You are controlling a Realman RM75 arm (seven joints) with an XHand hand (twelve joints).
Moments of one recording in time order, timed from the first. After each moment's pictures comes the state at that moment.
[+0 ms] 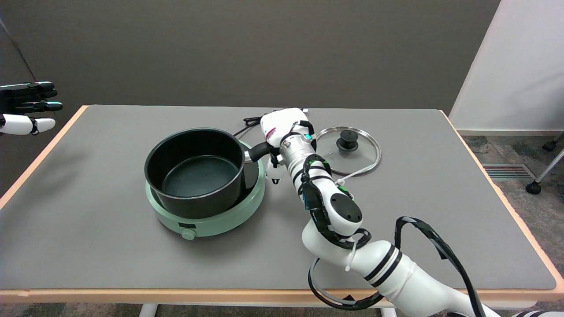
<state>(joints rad) 0.33 -1.56 -2.05 1.51 -0.98 -0.62 0.95</state>
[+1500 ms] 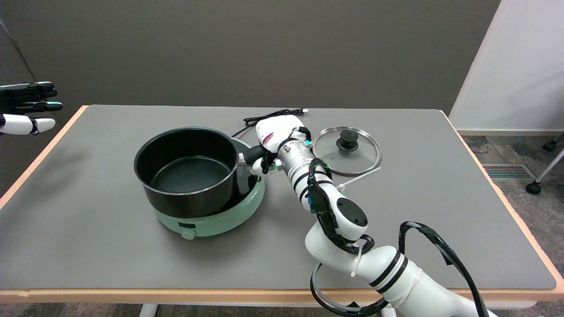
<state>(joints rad) 0.30 -1.55 -2.05 1.56 -0.90 -0.59 0.98</state>
